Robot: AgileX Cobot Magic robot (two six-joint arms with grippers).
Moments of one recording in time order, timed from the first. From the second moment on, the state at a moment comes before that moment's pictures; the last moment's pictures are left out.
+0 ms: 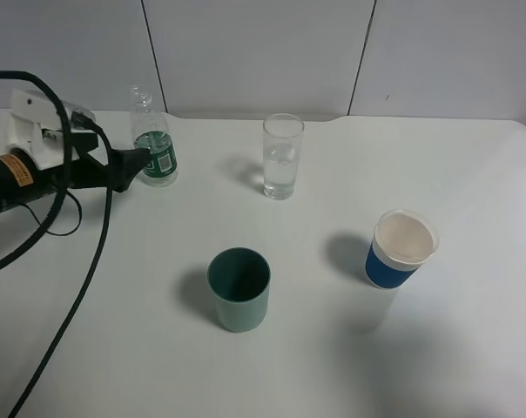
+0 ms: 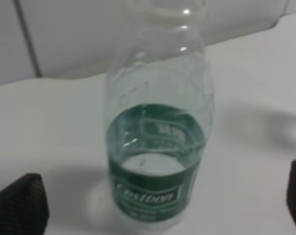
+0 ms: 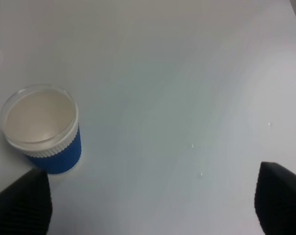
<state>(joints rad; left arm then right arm) 0.00 1.78 -0.46 0.55 -1.03 -0.27 -0.07 0.01 -0.49 0.07 1.07 -0.17</state>
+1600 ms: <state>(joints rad) 0.00 0.43 -0.63 0.12 0.71 -0.10 -0.07 0.01 -0.49 0.07 1.07 -0.17</state>
